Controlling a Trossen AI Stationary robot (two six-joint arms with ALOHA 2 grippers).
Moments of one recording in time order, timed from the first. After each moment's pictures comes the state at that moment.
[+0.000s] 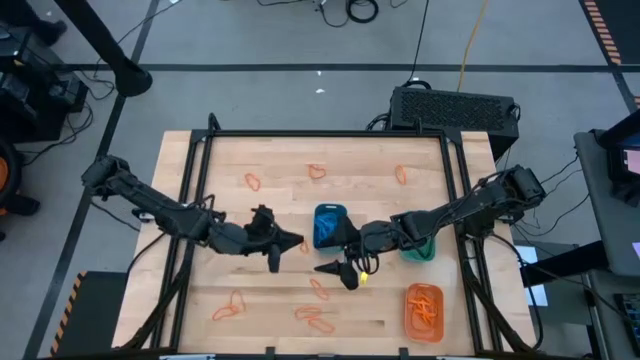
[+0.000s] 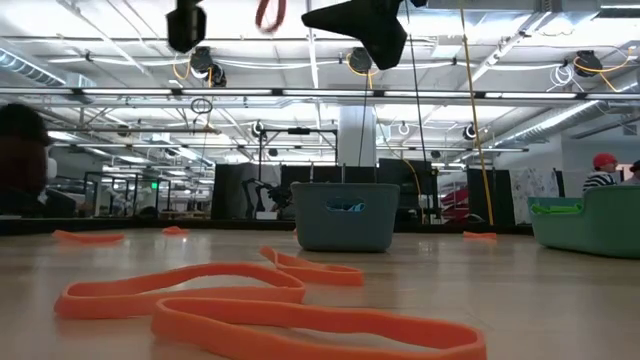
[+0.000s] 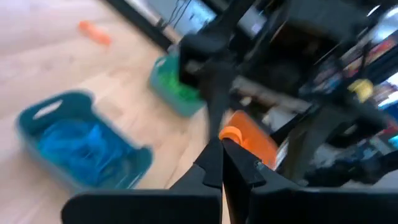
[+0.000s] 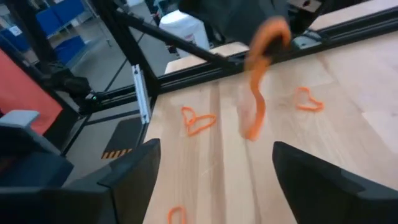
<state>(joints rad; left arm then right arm) -0.44 1.27 0.83 0.12 -0.51 -0.85 0.30 1.59 1.04 0.23 0.10 0.46</state>
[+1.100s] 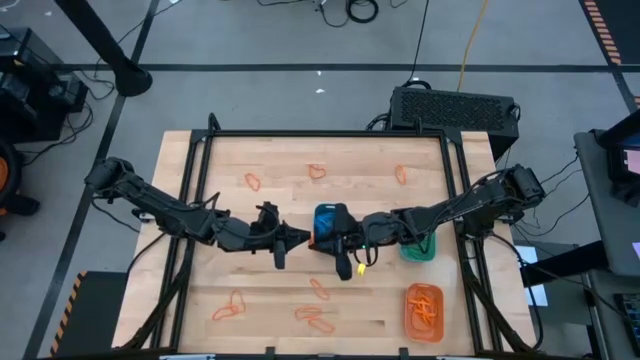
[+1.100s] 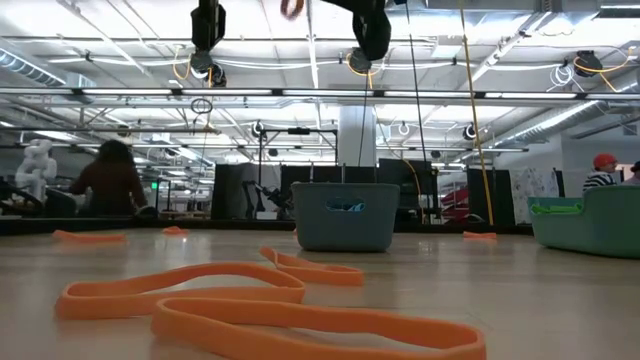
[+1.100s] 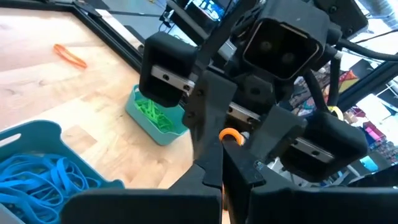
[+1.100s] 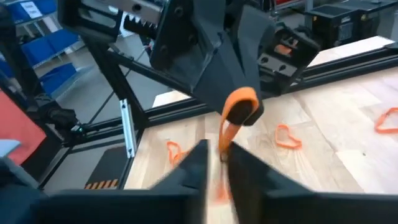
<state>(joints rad) -0.39 1.32 0.82 0.34 -0.48 -0.81 0.26 1.59 1.04 0.35 0.17 0.40</state>
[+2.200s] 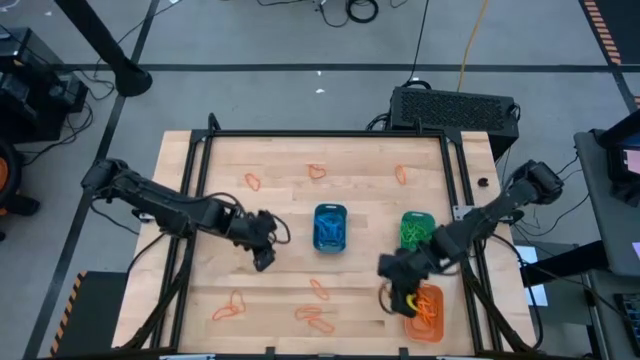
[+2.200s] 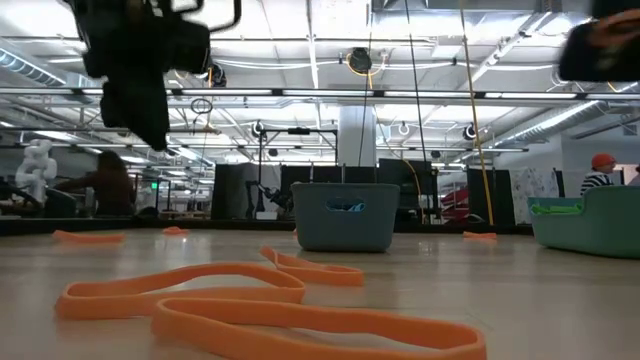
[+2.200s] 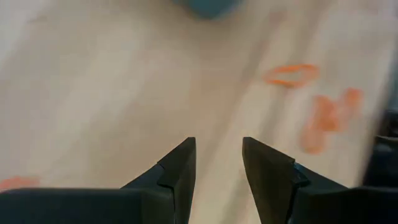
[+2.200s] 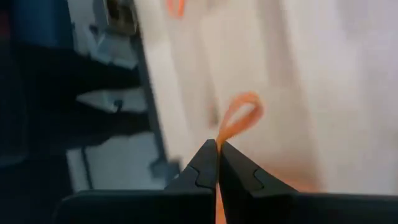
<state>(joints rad) -0.29 1.29 0.83 -0.53 -0.01 -0.83 0.52 1.42 1.04 -0.60 -0.18 0.91</state>
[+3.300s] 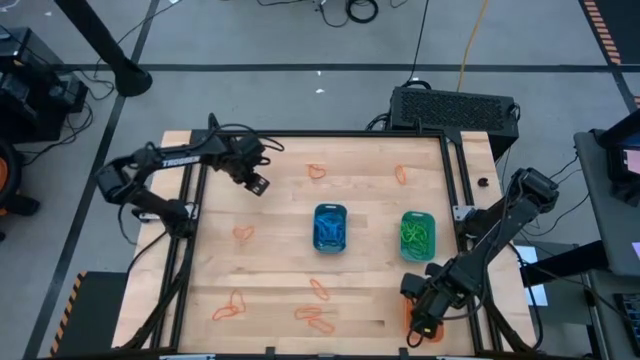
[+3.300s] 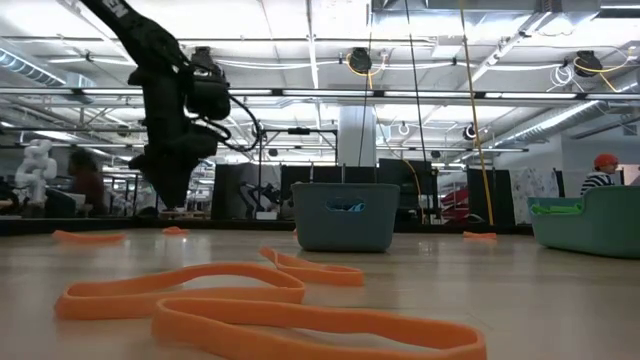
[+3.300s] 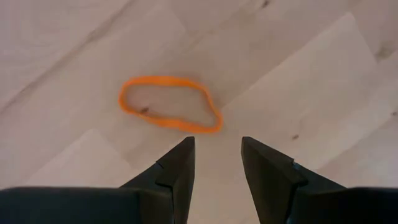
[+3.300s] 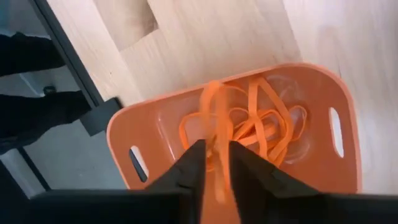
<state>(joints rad) 0.65 1.42 0.83 -0.77 0.08 -0.27 0.83 1.52 1.04 -0.82 -0.10 1.31</state>
